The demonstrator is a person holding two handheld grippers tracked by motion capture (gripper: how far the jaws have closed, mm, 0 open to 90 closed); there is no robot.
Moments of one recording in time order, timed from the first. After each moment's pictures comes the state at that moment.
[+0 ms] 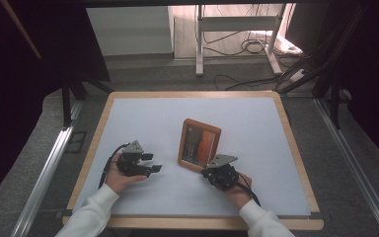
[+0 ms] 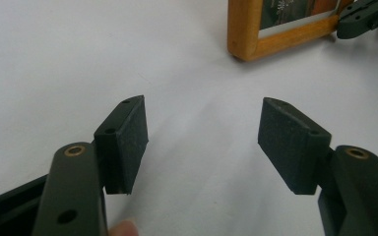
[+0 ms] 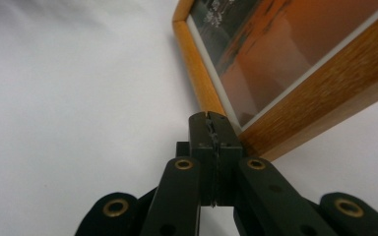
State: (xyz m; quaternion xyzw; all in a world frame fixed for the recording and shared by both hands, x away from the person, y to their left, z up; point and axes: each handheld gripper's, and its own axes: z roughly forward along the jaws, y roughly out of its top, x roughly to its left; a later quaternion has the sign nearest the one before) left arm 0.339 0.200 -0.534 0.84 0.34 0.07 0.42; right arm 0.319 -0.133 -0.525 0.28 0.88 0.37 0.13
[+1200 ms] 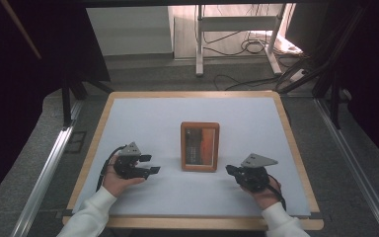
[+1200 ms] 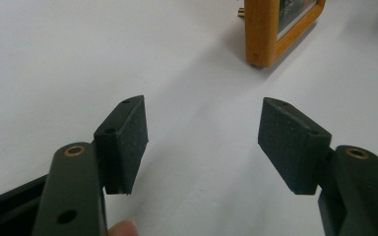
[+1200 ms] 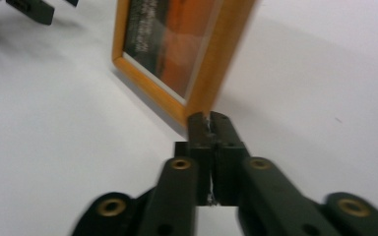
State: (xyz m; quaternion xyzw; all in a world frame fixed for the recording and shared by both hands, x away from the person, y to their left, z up) left arm 0.325 0.202 -0.527 0.83 0.34 0.08 0.43; right arm 0.304 -0.219 -0.501 0.33 0.82 0.44 0.16
